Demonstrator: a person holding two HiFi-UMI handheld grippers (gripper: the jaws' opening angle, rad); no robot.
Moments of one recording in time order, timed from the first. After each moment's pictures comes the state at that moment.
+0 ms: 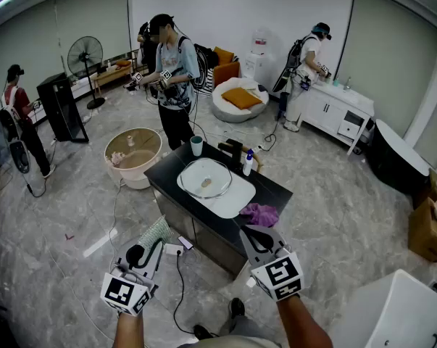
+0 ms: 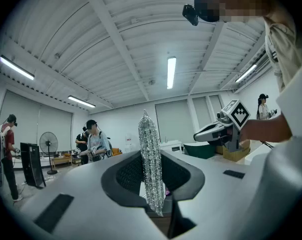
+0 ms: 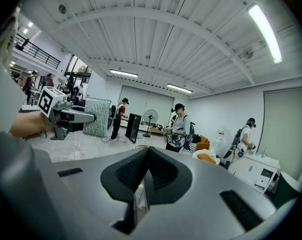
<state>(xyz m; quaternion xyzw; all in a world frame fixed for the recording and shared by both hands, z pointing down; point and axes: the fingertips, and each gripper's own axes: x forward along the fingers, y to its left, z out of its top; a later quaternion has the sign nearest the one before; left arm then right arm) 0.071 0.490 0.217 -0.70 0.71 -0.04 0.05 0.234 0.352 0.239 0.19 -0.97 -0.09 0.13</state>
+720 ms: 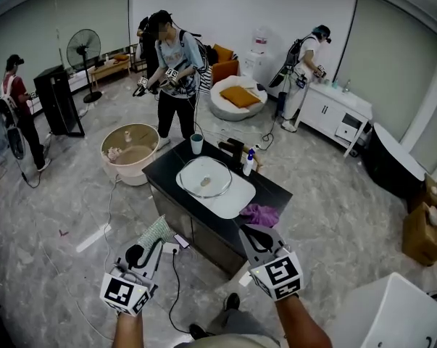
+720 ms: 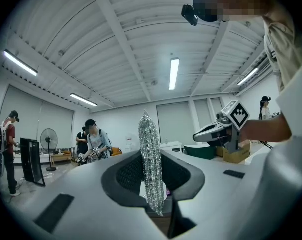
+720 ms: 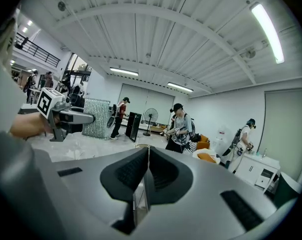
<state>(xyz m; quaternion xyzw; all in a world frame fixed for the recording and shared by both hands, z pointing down) 0.044 0.492 0.228 -0.70 0.71 -0.02 0.04 0.204 0.351 0.245 0.19 -0.97 -0.08 0.13</state>
